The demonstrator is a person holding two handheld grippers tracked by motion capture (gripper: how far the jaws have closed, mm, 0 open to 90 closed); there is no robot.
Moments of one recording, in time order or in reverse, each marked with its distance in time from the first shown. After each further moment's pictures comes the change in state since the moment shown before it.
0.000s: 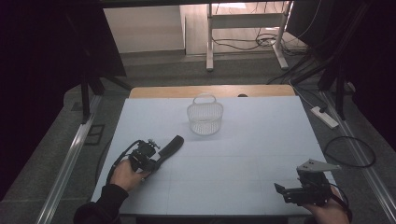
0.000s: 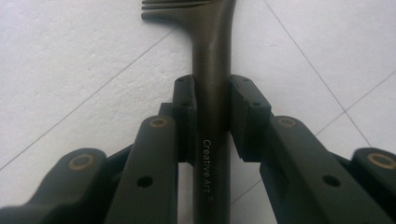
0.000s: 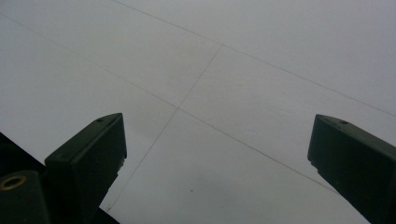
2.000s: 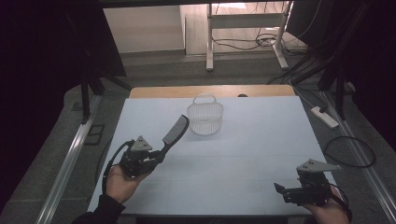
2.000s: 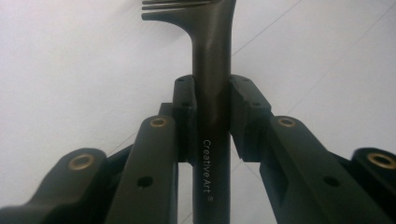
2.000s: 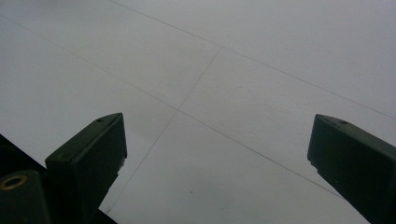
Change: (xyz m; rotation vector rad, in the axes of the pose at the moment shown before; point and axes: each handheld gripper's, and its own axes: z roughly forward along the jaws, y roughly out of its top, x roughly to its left) left arm -0.042 -0.026 -0.073 -0.460 0.002 0.087; right arm 0.001 0.000 0.000 -0.005 -0.004 -0.003
